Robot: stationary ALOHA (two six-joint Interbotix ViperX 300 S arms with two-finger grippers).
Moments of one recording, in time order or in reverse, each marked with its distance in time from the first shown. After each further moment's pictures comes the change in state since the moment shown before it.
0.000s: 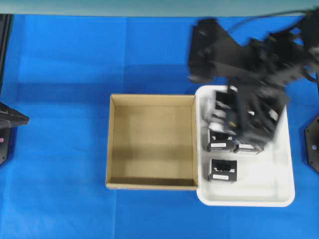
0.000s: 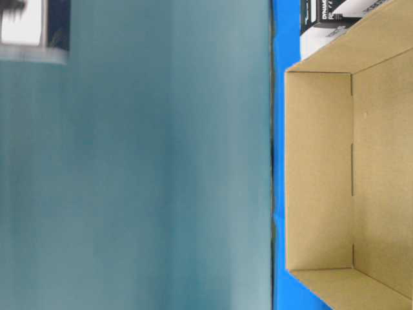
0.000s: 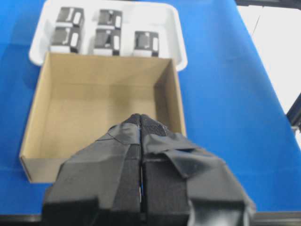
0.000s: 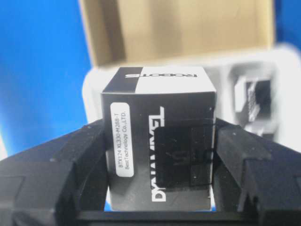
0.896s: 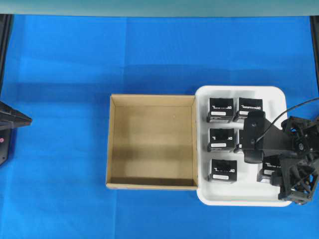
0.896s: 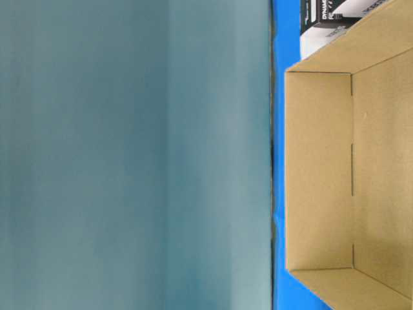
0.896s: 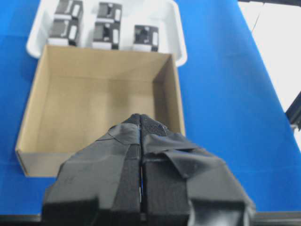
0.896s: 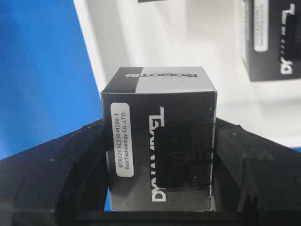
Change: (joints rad) left arm 0.000 0.021 0.000 0.000 0.000 -0.020; right arm 0.268 -0.232 0.701 0.000 -0.377 0.218
